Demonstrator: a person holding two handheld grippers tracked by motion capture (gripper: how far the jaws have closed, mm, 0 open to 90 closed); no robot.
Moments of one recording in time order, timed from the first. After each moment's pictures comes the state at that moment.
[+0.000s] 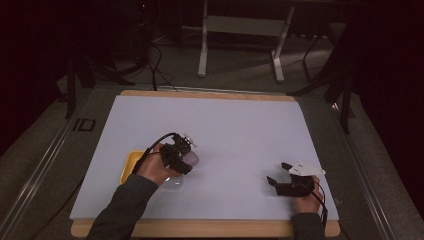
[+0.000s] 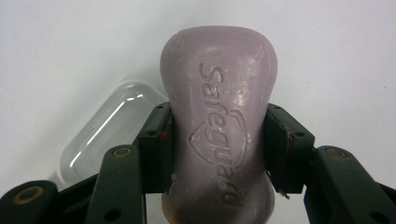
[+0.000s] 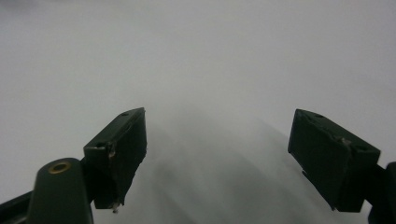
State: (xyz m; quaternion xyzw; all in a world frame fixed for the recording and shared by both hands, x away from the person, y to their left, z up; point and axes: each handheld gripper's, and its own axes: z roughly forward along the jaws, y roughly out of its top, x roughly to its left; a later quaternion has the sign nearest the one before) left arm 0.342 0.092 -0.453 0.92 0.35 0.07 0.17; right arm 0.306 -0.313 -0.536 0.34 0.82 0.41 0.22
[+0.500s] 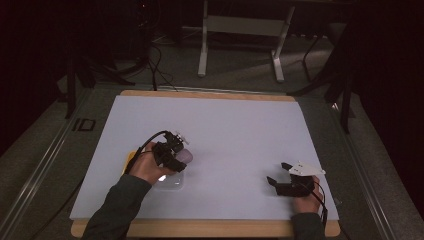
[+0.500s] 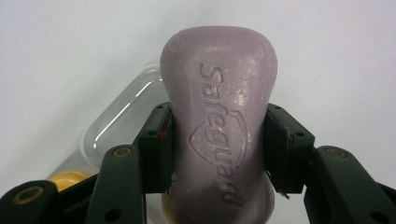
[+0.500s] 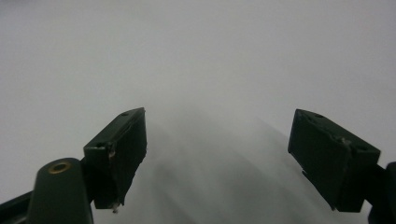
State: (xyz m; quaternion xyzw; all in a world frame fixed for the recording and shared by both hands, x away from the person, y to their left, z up) left arm 0.341 0.111 -0.448 0.91 0.37 0.08 0.18; right arm 0.306 -0.313 -0.536 0.34 0.82 0.41 0.22
